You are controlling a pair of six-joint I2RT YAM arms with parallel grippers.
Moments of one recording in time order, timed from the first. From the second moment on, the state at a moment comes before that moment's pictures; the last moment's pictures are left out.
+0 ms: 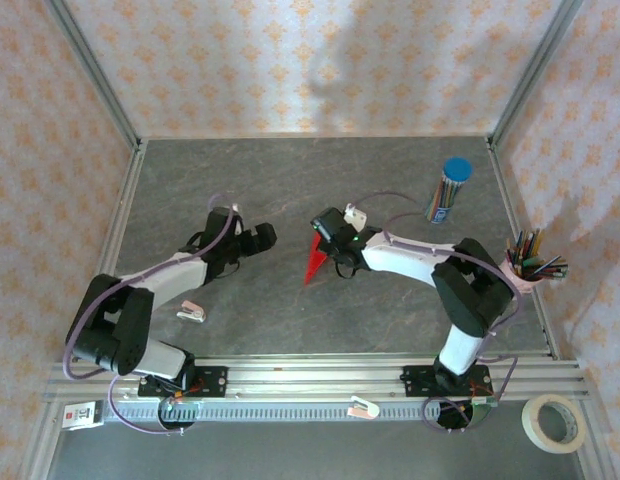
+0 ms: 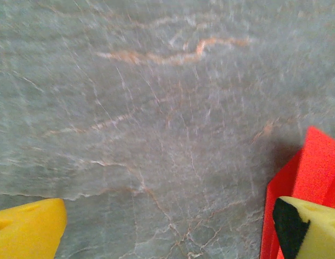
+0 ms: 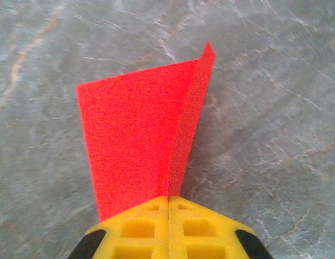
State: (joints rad) left arm -0.27 1.41 0.65 0.02 0.10 -0.65; right arm 0.77 1.72 1.08 -0.34 0.31 1.05
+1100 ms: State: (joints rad) left arm -0.15 1.37 0.50 0.21 0.42 -0.80; right arm 0.68 1.77 0.82 0.26 -0.23 0.88
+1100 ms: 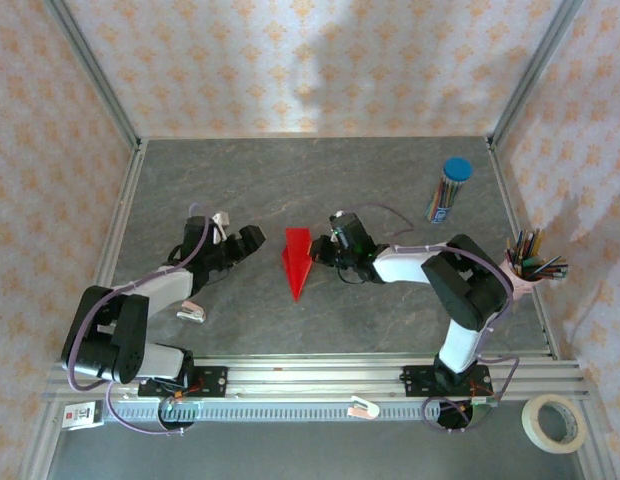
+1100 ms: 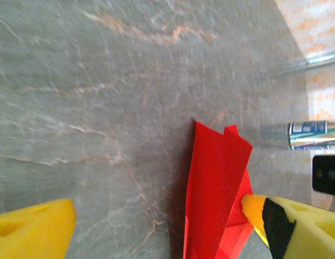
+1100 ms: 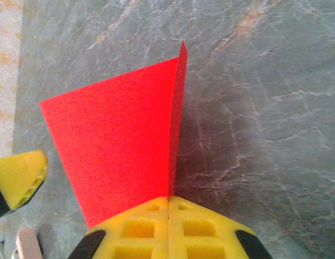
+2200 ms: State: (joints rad) left arm -0.37 1.69 0.69 0.22 0.44 -0.79; right arm 0.66 1.77 0.81 0.24 -0.19 0.88
